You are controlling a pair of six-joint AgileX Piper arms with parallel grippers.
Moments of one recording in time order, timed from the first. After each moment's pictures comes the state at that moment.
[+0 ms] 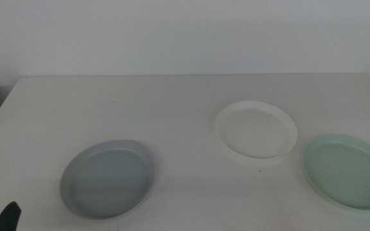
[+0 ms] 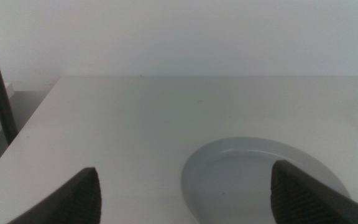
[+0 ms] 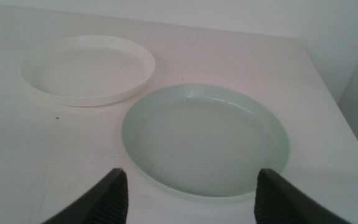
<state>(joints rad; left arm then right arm) -0.04 -0.01 0.03 -0.20 0.17 0.11 0.03 -0.01 0.03 0.07 0.35 -0.13</state>
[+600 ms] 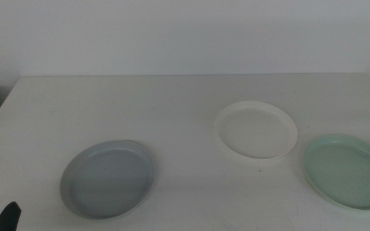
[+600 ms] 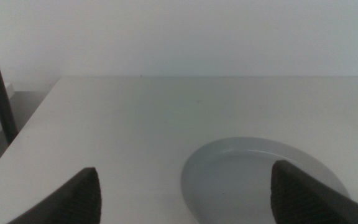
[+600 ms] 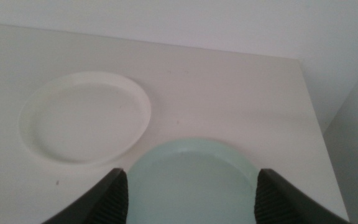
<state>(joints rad) -0.04 -0.01 0.03 -0.20 0.17 0.12 0.03 0.60 -0.45 0.07 0.35 -0.13</state>
